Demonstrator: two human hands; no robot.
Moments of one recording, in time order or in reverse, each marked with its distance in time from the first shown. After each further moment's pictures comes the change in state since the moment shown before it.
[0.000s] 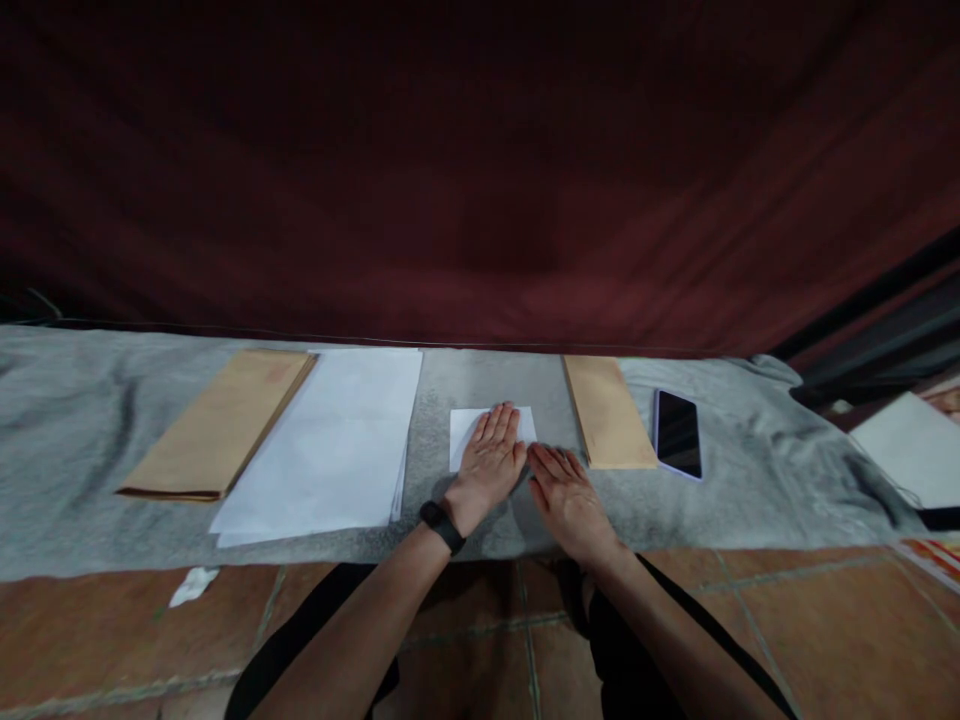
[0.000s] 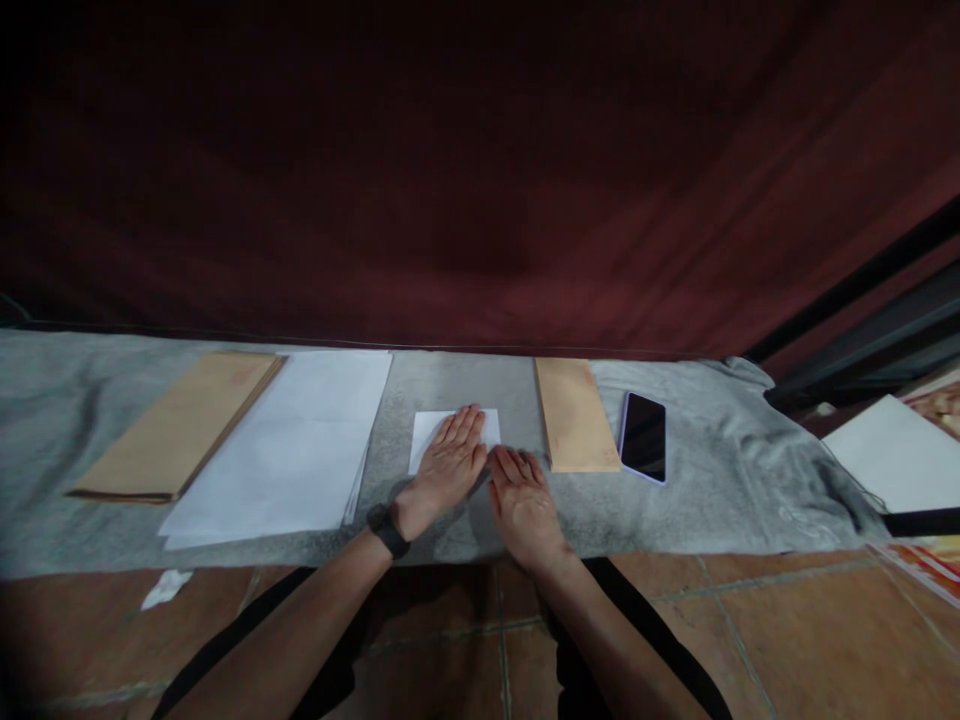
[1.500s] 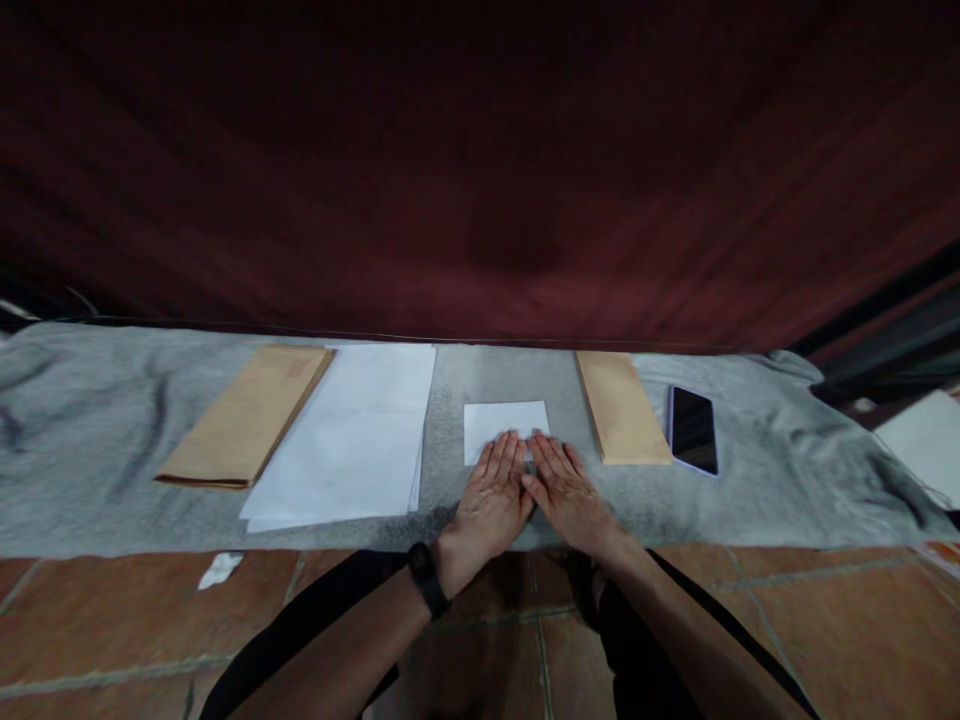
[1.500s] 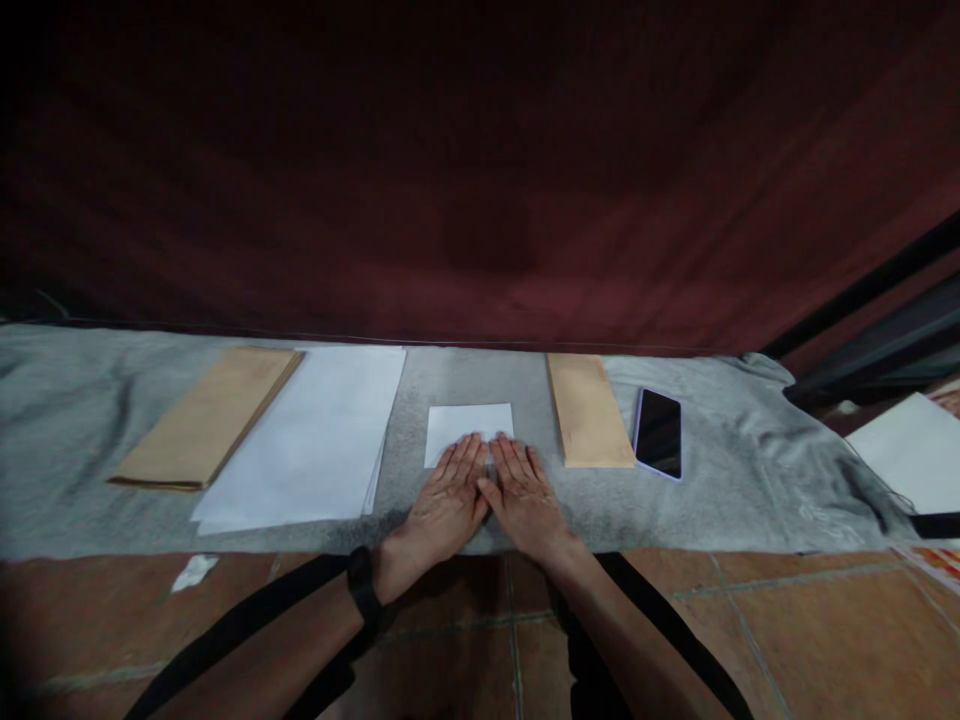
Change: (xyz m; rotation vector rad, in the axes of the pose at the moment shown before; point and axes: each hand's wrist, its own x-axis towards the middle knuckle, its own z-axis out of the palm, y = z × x) left_hand -0.065 0.008 -0.009 0.002 0.026 0.081; right_hand 0.001 -0.006 0.024 0.048 0.019 -0.064
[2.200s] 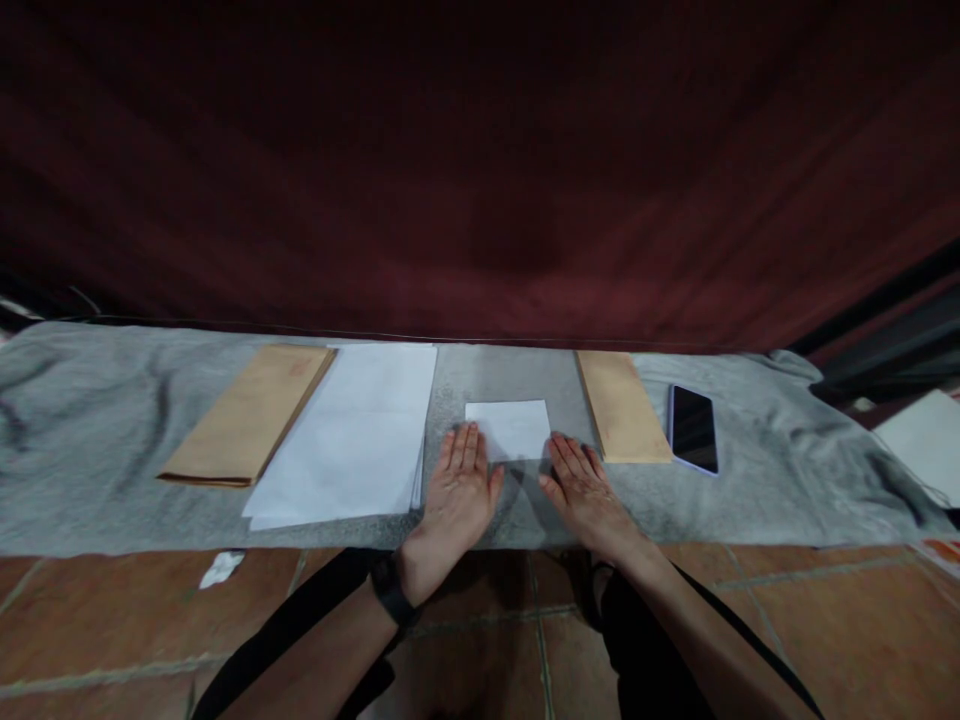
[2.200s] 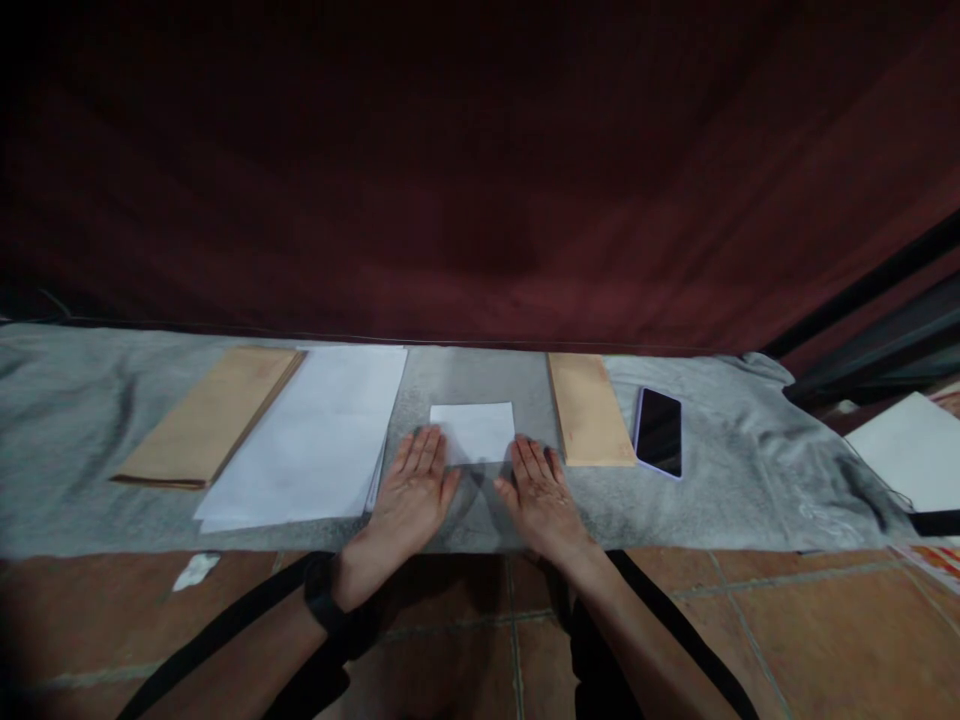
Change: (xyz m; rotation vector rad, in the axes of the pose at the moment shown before) left_hand -0.010 -0.027 -0.029 0.079 0.004 -0.191; right_hand -0.013 0.015 -0.008 -0.037 -0.026 0.084
